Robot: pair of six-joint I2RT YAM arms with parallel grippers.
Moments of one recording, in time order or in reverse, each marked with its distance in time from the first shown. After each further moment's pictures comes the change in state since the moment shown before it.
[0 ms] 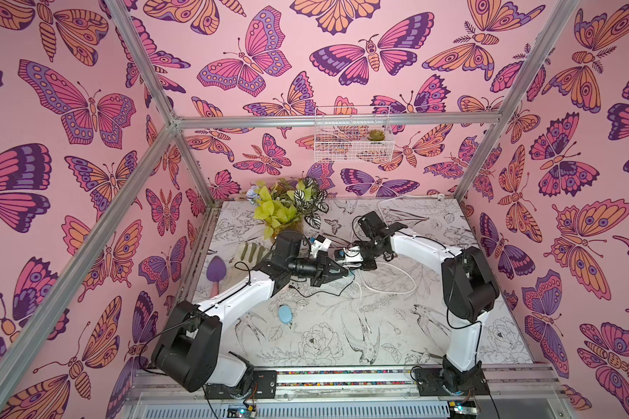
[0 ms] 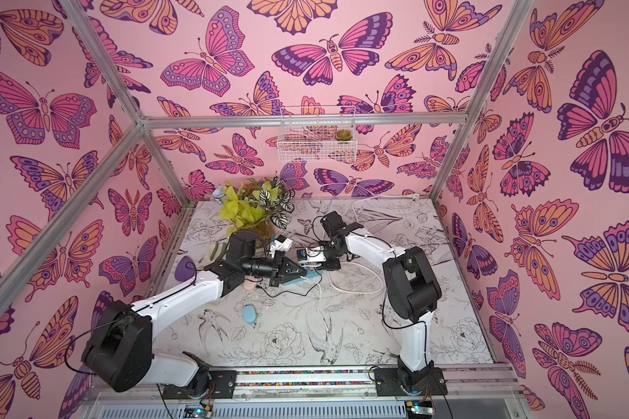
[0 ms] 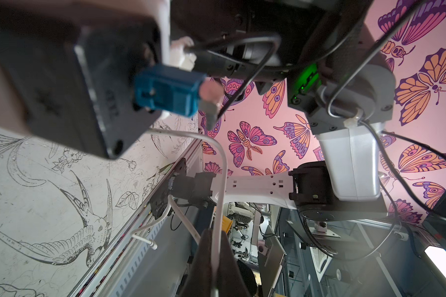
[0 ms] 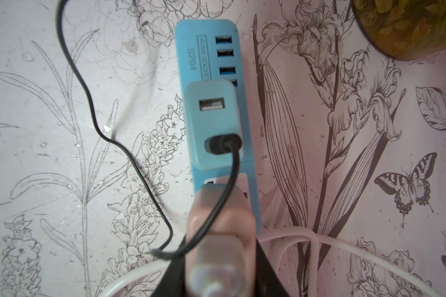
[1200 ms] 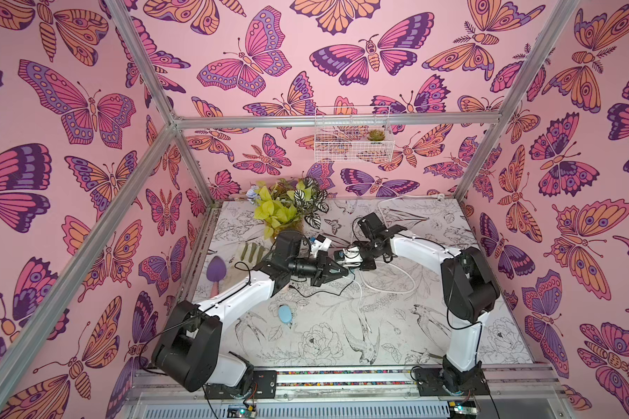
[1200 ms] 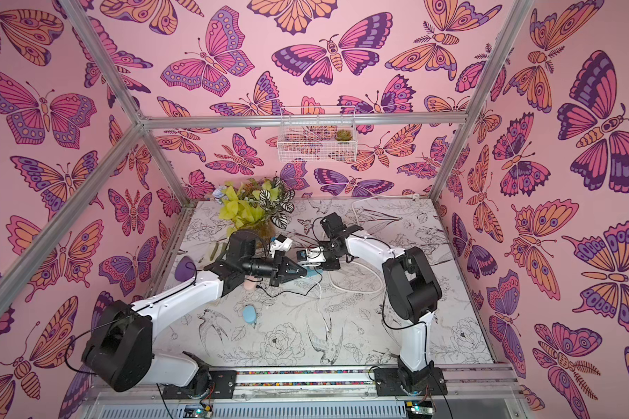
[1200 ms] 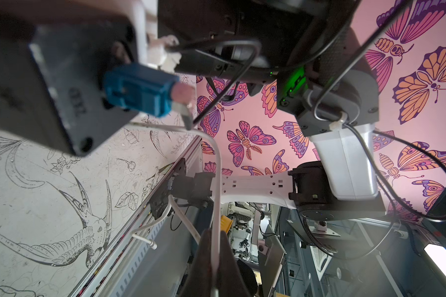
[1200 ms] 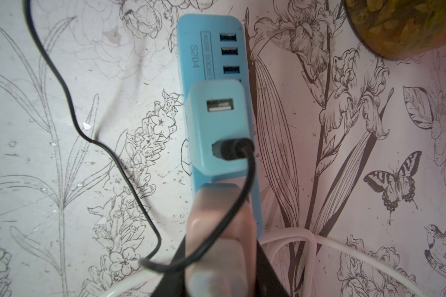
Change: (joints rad) left arm 0.000 0.002 0.000 0.008 0.003 0.000; right arm -0.003 -0.003 -0.031 0.066 0.028 -0.004
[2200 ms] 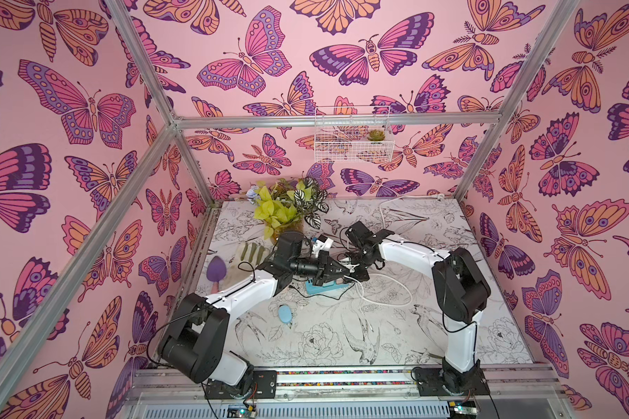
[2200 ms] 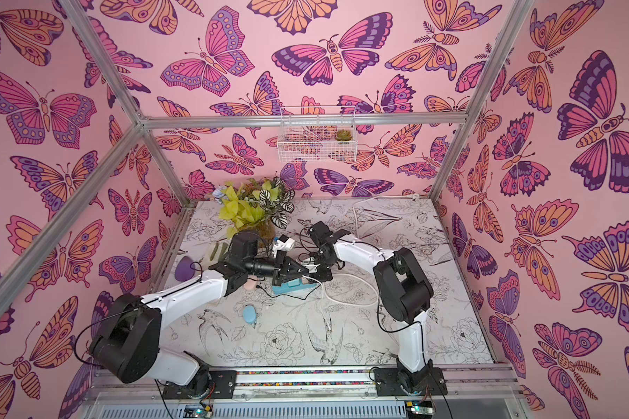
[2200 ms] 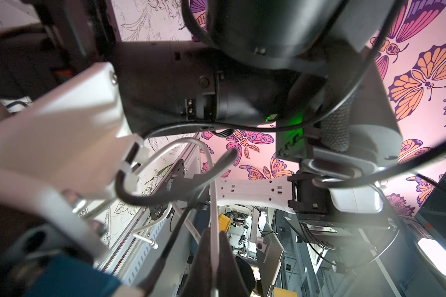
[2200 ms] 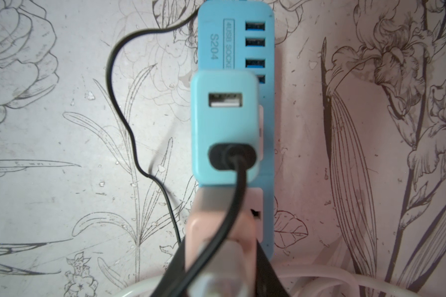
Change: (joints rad) left arm 0.001 0.052 -0.018 0.104 0.026 -0.028; right arm 0.105 0.031 0.016 -0.112 -0.018 0.087
